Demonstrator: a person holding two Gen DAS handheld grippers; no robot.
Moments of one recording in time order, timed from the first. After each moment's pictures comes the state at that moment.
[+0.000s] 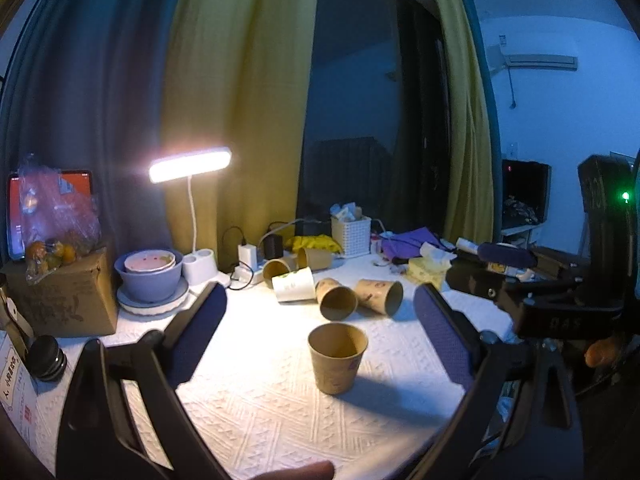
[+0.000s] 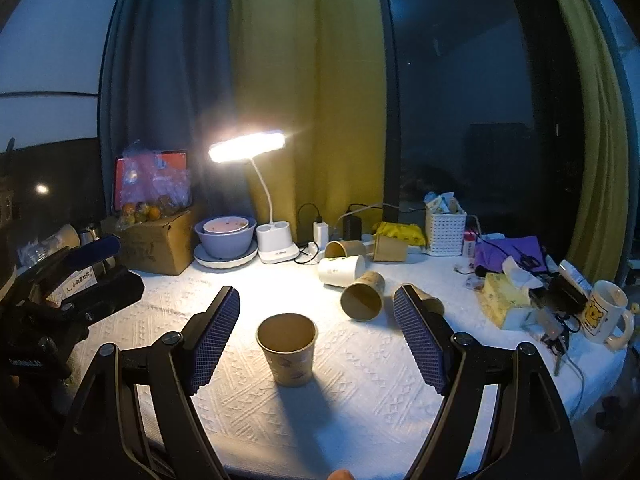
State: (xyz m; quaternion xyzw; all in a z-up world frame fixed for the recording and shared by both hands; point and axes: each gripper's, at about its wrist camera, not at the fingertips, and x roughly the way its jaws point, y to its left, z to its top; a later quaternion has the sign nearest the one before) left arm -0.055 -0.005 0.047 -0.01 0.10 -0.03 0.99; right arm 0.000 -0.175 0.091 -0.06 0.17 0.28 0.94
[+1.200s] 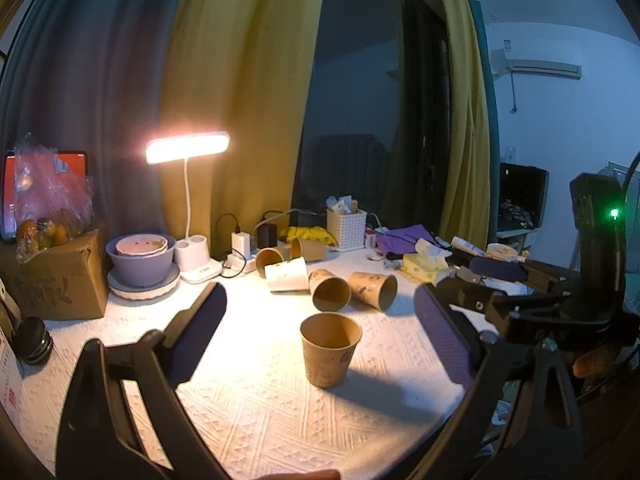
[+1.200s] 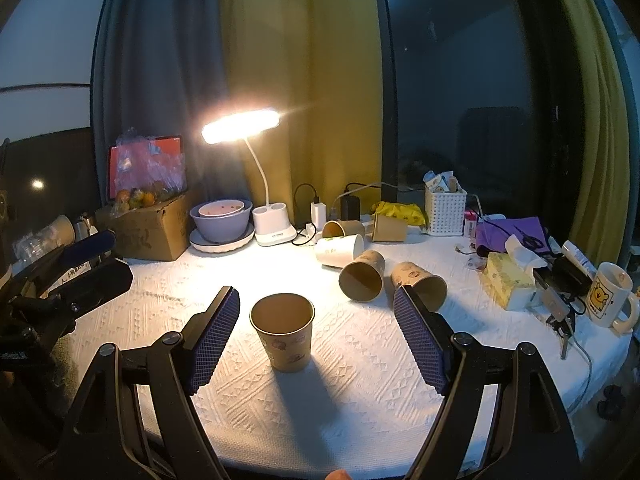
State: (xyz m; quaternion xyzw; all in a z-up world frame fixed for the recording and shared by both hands) left arm -0.053 -0.002 0.037 -0.04 0.11 -0.04 0.99; right arm 0.008 -0.172 0.074 -0.06 0.20 0.27 0.94
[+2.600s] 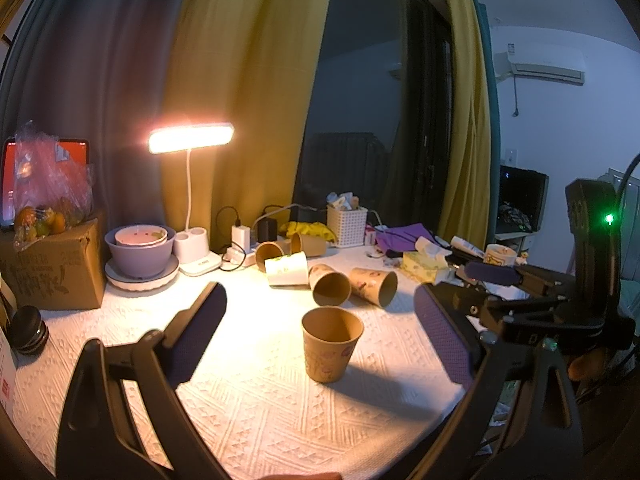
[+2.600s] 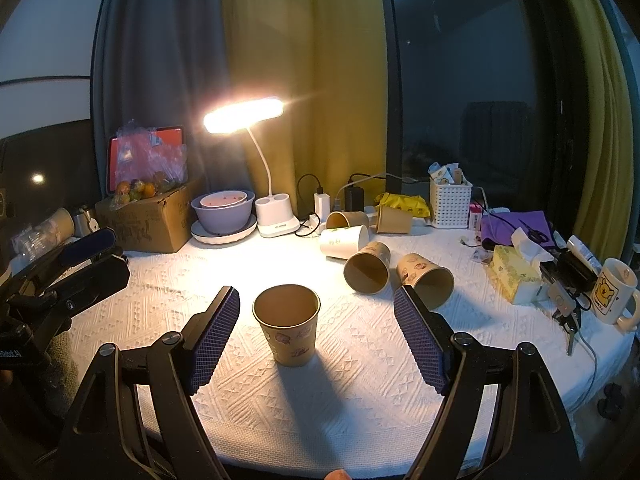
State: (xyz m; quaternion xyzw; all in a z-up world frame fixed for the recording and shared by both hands) left arm -0.055 -0.002 0.029 -0.05 0.11 -0.04 0.99; right arm 0.009 -0.166 0.068 -0.06 0.21 0.27 0.94
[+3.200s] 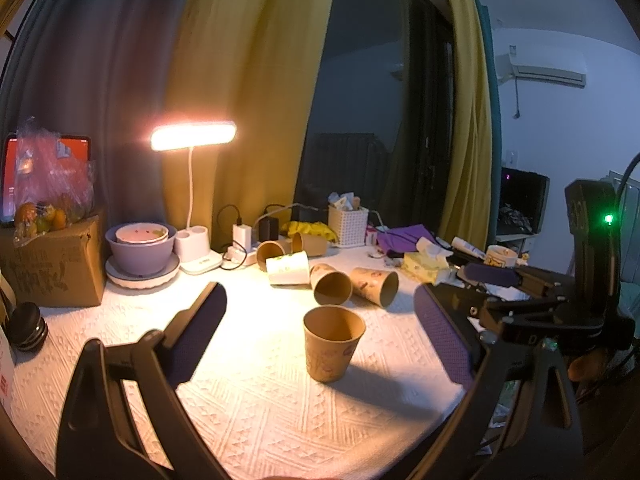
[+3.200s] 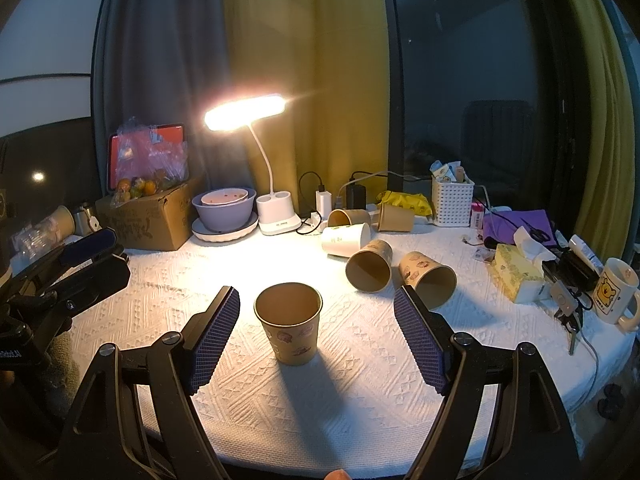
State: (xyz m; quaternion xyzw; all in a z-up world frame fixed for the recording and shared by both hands) left arm -0.056 -0.004 0.025 -0.05 0.11 -0.03 0.99; right arm 0.009 -0.164 0.069 -0.06 0.21 0.27 0.94
